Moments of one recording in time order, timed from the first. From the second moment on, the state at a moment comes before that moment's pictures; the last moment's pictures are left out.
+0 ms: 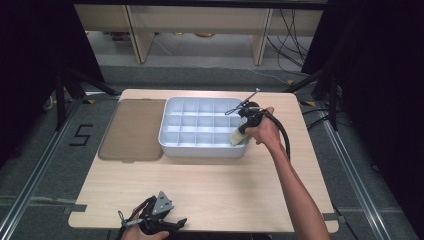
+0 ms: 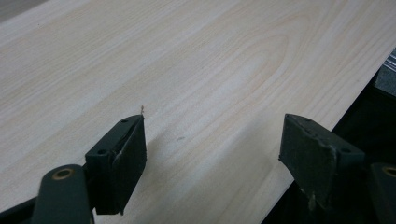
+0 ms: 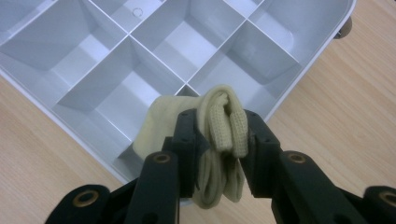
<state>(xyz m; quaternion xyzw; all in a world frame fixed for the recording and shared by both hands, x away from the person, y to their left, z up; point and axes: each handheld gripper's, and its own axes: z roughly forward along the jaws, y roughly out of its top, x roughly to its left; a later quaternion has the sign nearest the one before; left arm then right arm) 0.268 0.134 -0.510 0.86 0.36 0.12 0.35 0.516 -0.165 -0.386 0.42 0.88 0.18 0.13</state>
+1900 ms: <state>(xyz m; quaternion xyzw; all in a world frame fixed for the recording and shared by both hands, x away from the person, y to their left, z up) 0.267 0.135 -0.509 0.86 0.36 0.12 0.35 0.522 -0.146 -0.436 0.40 0.90 0.12 0.14</state>
